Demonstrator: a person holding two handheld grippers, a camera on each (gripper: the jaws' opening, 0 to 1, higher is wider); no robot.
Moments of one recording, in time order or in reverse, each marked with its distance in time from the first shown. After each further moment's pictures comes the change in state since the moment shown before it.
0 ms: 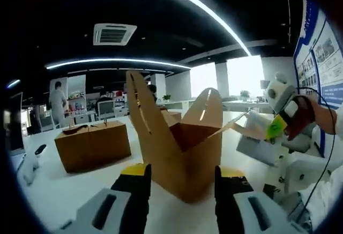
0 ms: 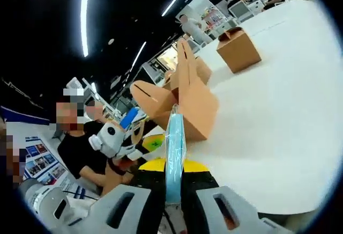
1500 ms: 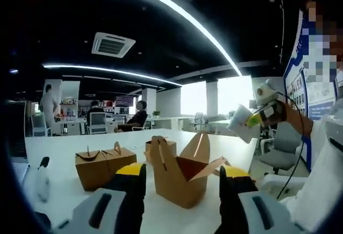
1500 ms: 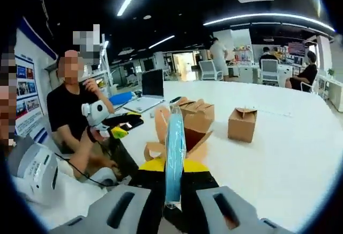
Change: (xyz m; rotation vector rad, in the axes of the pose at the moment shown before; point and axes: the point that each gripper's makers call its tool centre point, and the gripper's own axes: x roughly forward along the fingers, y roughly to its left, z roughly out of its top) left arm -0.092 0.016 0.073 -0.059 -0.143 -0.119; right arm -0.078 0.058 0.078 -0.523 -0.026 -0.123
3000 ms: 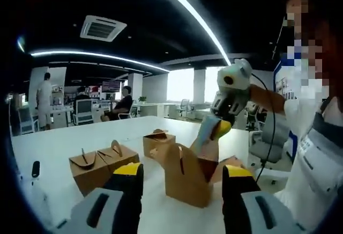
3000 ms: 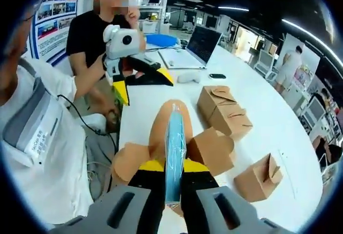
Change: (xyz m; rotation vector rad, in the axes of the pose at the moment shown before) left arm 0.023 0.040 0.008 -0.015 0.135 -0.127; right arm 0.139 0.000 0.035 -0.572 0.387 0.255
